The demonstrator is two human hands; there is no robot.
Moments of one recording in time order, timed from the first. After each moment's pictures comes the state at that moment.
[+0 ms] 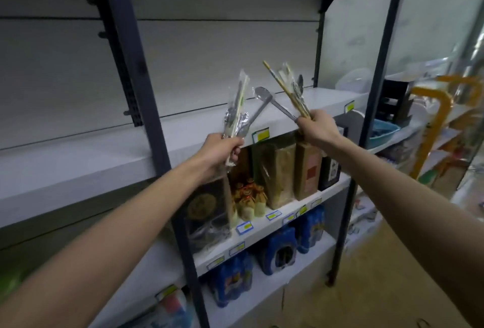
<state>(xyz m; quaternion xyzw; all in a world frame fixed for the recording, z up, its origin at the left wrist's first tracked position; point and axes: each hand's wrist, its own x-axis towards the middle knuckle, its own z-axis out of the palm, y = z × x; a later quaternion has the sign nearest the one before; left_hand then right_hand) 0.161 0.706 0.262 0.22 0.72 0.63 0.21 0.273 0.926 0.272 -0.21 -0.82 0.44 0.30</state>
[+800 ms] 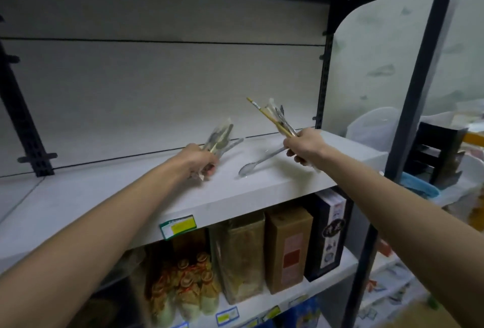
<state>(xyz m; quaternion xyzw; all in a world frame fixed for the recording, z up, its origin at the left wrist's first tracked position) -0.012 0.969 0.304 0.11 0.86 0.48 0.12 0.096 1.213 0.321 -0.23 -0.84 0.46 0.17</state>
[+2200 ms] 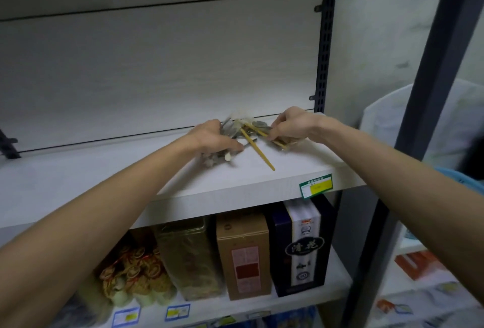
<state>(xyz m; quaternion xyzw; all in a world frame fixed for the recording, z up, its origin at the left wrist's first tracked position) -0.028 1.185 0.302 0.11 0.97 0.20 0.01 0.011 1.406 0.310 -0.03 -0.92 0.40 -0.02</state>
